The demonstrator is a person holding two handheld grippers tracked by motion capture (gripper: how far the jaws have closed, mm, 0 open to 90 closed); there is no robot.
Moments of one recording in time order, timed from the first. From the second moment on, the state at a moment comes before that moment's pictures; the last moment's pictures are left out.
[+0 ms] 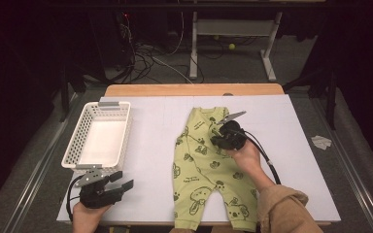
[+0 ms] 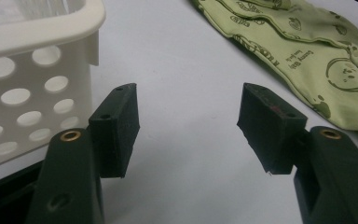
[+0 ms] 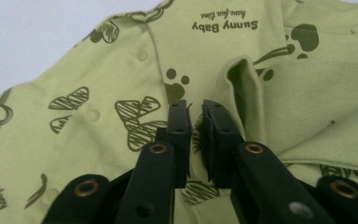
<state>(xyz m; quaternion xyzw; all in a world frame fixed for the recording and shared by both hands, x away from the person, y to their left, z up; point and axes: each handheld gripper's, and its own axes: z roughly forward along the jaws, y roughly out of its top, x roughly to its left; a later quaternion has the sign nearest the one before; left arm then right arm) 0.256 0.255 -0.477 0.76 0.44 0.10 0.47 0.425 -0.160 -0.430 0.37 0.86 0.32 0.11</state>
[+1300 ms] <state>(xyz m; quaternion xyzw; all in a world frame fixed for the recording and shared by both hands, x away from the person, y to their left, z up) 0.257 0.254 -0.478 0.76 0.44 0.10 0.47 0.425 -0.134 -0.421 0.36 0.88 0.28 0.13</state>
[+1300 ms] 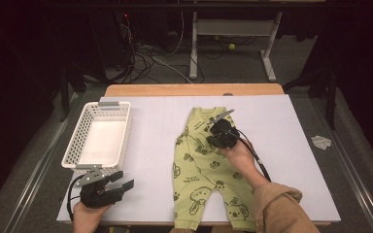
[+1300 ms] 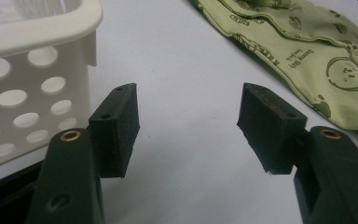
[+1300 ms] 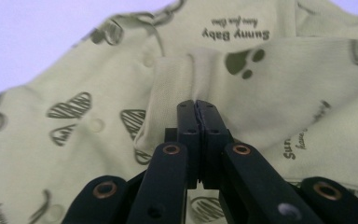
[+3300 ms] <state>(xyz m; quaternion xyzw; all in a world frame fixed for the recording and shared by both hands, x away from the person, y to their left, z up) 0.253 0.253 -0.474 0.76 0.44 0.13 0.47 0.398 -0.235 -0.435 0.43 0.83 0.32 0.15</state>
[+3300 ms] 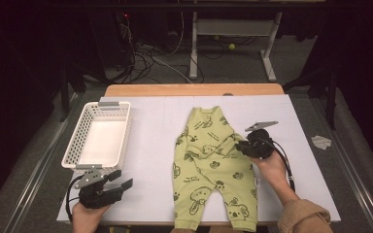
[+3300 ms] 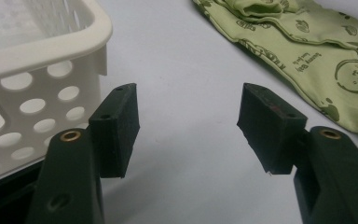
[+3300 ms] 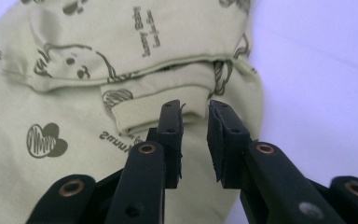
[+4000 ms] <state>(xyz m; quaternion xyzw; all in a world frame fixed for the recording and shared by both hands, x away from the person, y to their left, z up) 0.254 0.250 -0.472 0.76 0.42 0.12 0.47 0.372 -0.272 -0.429 0.45 0.80 0.37 0.18</state>
